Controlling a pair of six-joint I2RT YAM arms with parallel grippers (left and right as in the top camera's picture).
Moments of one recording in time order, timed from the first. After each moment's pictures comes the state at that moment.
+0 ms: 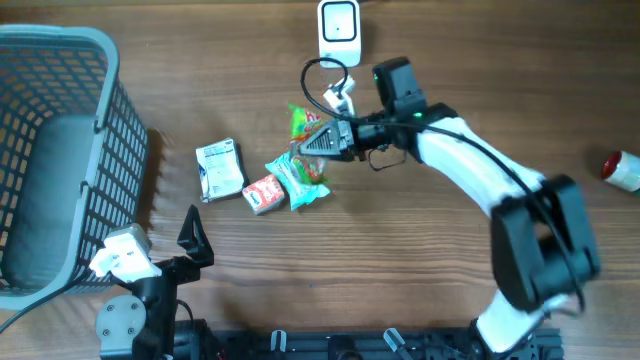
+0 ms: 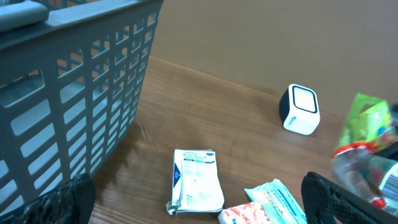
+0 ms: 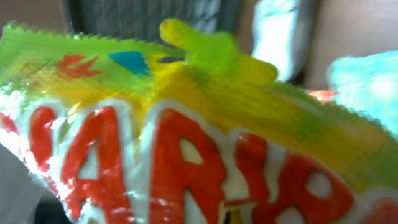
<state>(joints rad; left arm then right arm) 0.06 0.01 0.46 -0.68 -0.05 -0.29 0.40 1.83 1.24 -0.31 -1.11 0.60</state>
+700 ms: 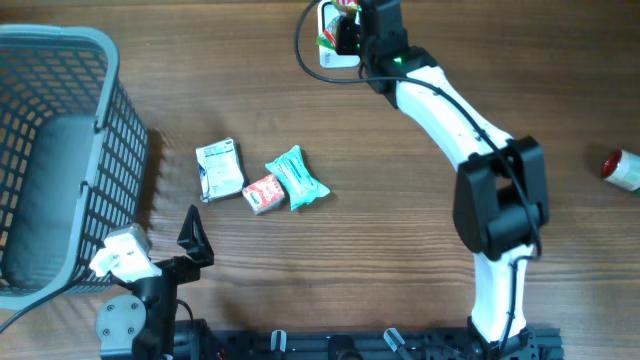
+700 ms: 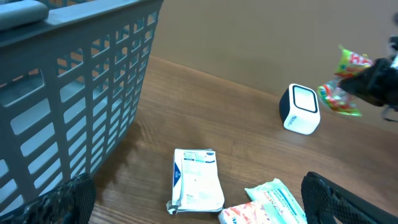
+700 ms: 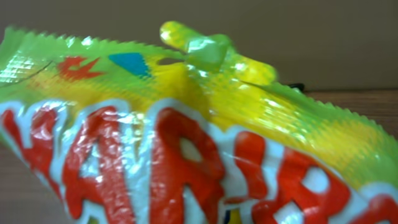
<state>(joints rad) 0.06 0.01 0.46 -0.68 -0.05 -0.29 0.40 2.19 1.78 -0.15 0.11 0.31</state>
